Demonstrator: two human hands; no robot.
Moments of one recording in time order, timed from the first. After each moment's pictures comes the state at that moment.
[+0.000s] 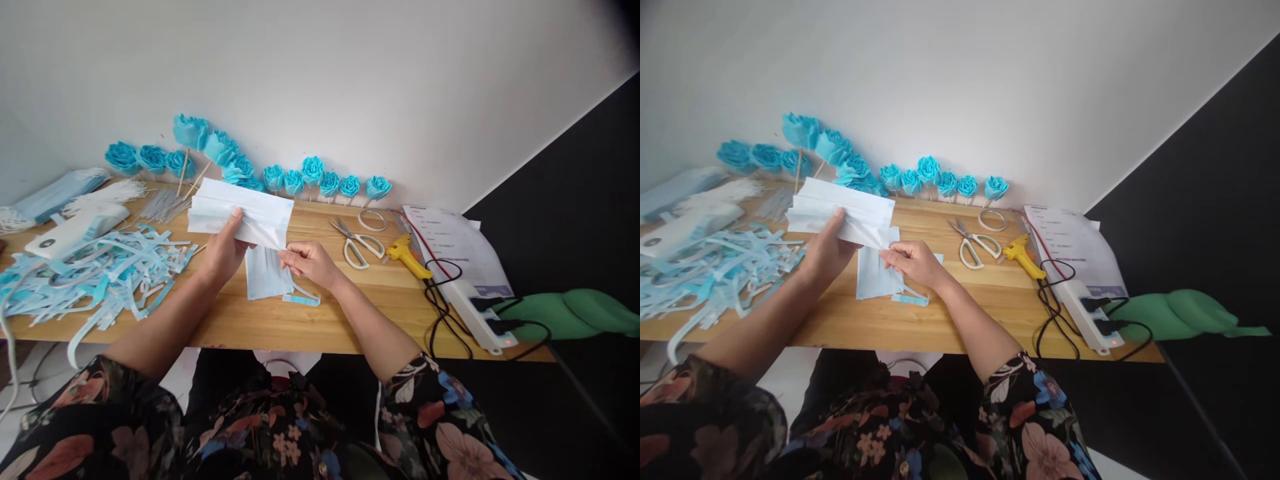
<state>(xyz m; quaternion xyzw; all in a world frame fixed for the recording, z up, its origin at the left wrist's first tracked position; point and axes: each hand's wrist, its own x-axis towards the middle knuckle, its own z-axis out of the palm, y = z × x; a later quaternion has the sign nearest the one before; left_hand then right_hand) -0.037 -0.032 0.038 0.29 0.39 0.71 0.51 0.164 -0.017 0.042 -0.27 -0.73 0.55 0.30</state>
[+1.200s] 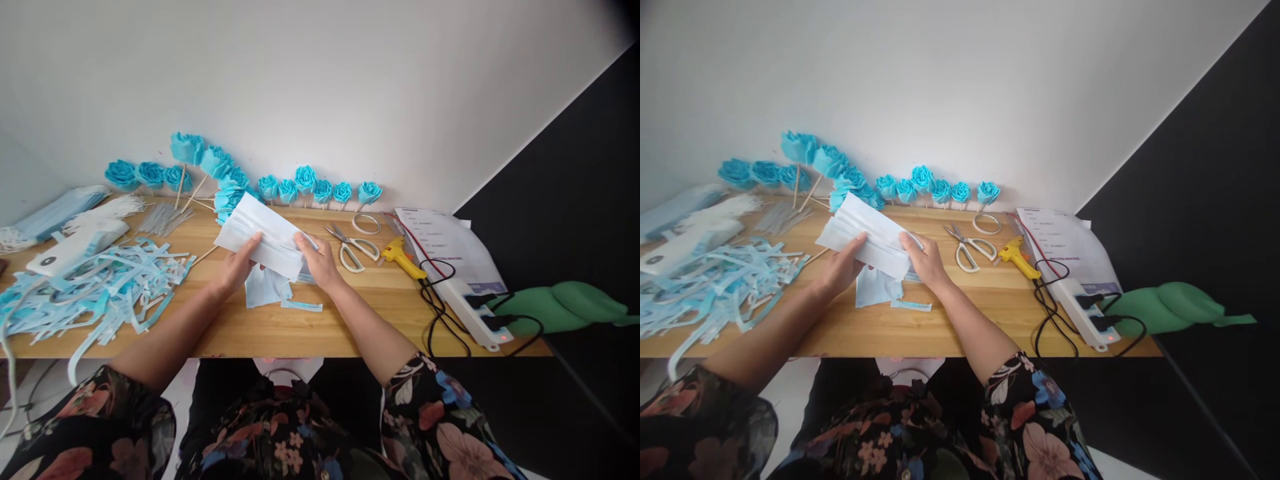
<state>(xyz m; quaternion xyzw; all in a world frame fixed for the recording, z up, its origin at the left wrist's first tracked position) -0.014 -0.046 0.050 0.42 0.48 0.58 0.51 0.163 -0.009 0.038 -0.36 -0.66 0.43 0.49</state>
